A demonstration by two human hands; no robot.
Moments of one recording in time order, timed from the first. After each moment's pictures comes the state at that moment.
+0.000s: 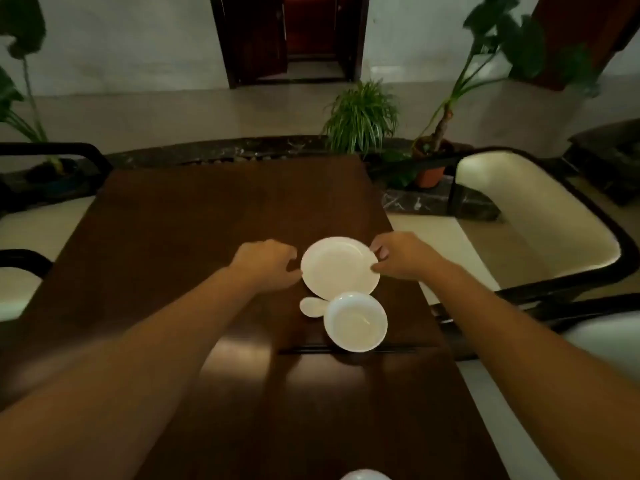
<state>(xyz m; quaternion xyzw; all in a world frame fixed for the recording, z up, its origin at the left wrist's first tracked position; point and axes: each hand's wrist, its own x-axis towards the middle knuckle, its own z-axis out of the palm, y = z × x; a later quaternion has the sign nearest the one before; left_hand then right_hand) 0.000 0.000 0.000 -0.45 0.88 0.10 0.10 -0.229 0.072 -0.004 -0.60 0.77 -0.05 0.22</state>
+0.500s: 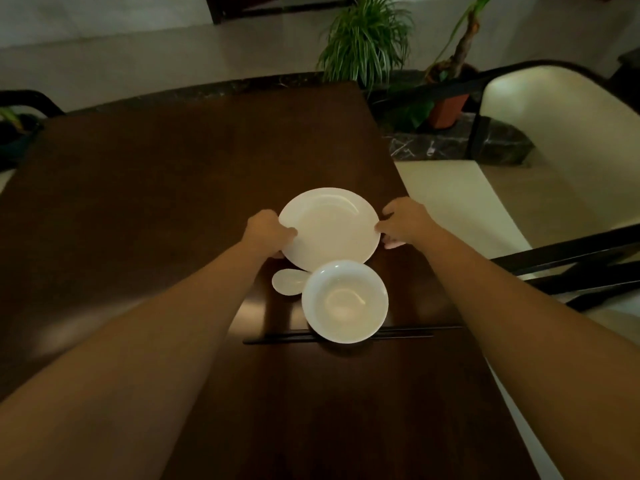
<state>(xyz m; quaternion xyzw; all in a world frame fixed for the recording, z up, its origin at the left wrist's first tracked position) -0.066 -0.055 -0.127 -0.66 0.64 0.39 -0.05 -0.279 0.015 -0.129 -0.39 0.82 -0.19 0.36</state>
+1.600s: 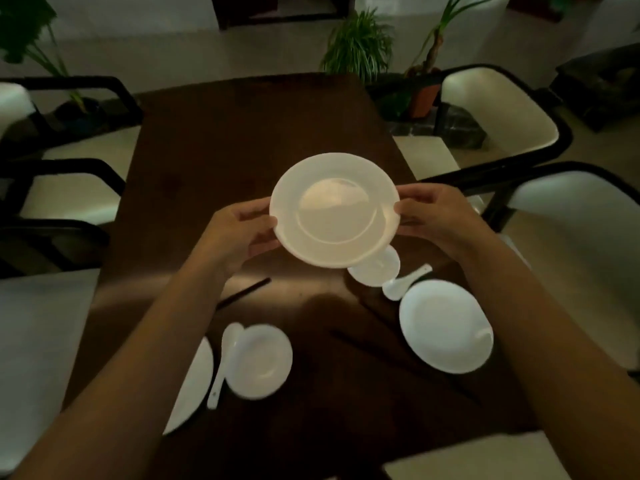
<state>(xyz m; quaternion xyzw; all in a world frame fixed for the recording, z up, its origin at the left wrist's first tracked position) 0.203 0.314 0.074 -0.51 0.48 0.65 -0.31 -0.055 0.409 0.089 -0.35 0.63 -0.51 0.46</state>
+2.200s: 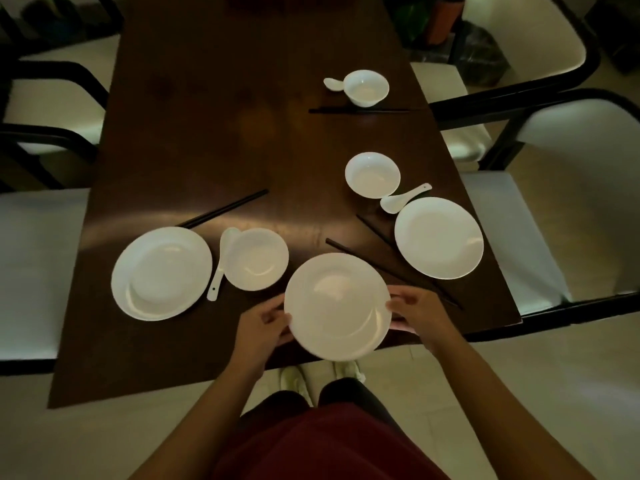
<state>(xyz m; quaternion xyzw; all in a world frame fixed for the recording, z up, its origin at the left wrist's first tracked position) 0.265 0.542 -0.094 -0.60 0.37 0.66 -0.25 0.018 0.607 -0.084 -0.18 0.72 -0.39 0.55</state>
